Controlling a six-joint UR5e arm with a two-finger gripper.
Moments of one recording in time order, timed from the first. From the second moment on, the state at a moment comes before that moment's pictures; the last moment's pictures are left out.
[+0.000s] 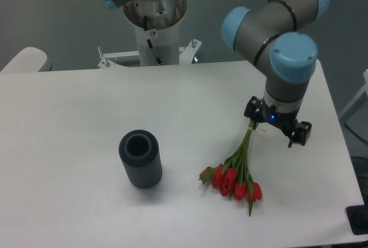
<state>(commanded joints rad) 2.64 -2.05 -1.44 -1.19 1.63 1.20</state>
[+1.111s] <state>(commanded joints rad) 2.66 -2.03 -1.75 -0.88 1.60 1.19</state>
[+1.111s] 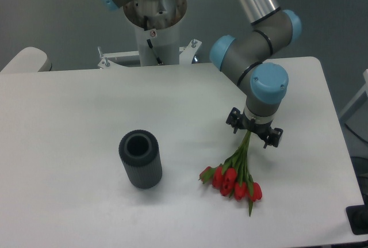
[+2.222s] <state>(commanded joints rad) 2.64 -2.07 -1.77 -0.80 1.60 1.18</state>
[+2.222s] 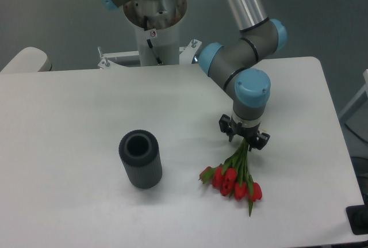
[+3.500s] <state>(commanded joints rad) 2.64 -1.97 -1.47 -0.93 1.26 1.17</state>
